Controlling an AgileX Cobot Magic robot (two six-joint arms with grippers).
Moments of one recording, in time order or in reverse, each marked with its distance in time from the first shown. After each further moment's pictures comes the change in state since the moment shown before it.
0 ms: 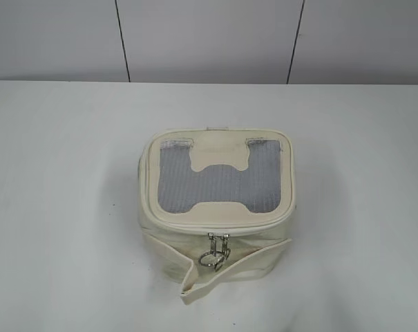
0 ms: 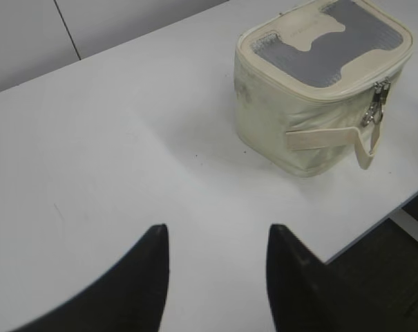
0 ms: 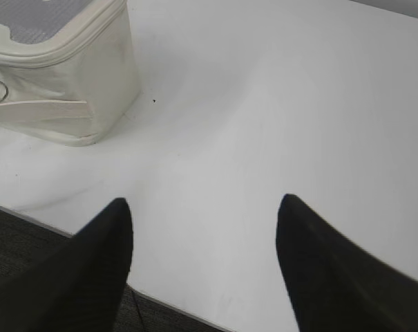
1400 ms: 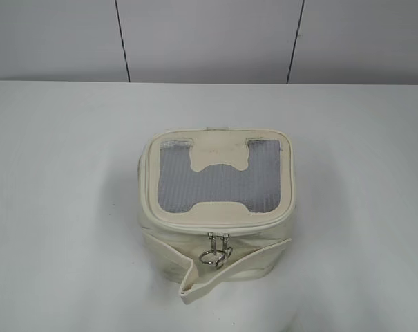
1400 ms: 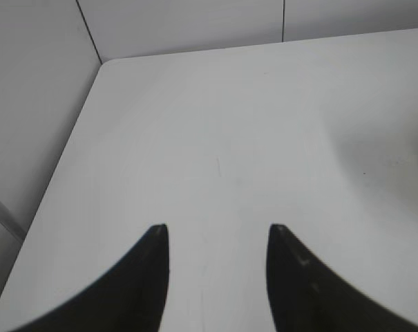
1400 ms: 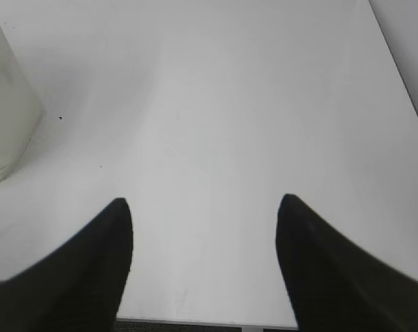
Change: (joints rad) left arm 0.583 -0.053 0.001 -0.005 0.000 0.000; right arm -0.317 -0.015 0.002 0.001 0.000 -0.002
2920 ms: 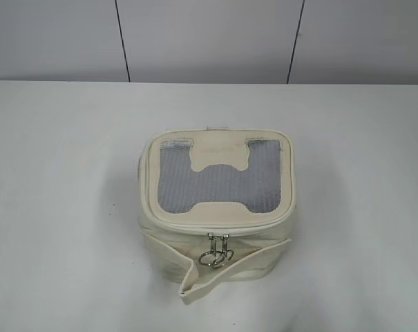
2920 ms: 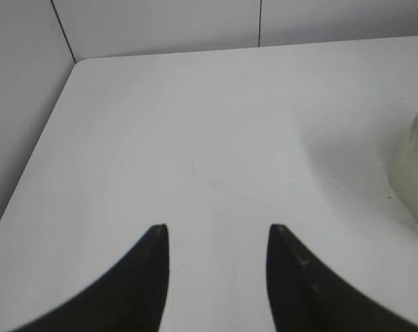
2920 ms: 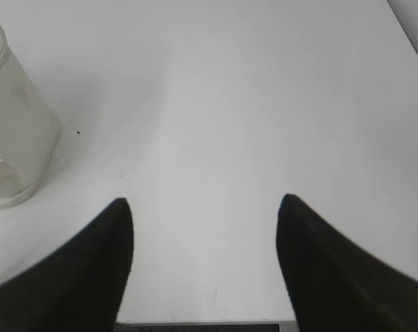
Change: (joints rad) left arm 0.000 -0.001 0.000 -0.068 0.000 0.000; right arm 0.000 0.000 0.000 0.023 0.000 0.110
